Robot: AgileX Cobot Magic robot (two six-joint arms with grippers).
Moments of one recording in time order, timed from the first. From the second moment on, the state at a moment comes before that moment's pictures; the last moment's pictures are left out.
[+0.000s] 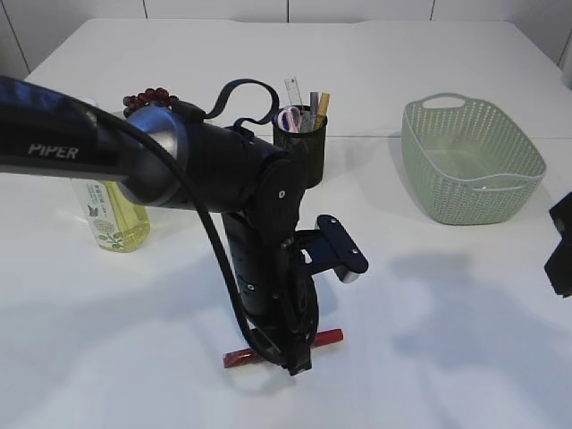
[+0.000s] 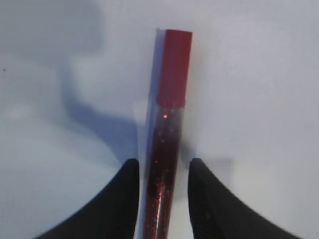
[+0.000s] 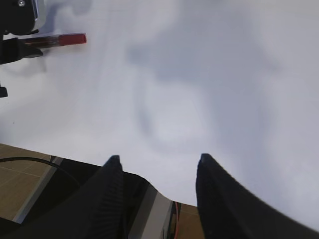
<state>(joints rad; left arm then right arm) -0.82 2.17 -1.46 -0.07 0.87 0.40 0.38 1.13 -1.01 0.03 1.24 0.22</state>
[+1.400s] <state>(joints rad) -0.81 2.17 -1.46 -0.17 0.89 0.37 0.38 1.13 -1.01 0.03 1.24 0.22</state>
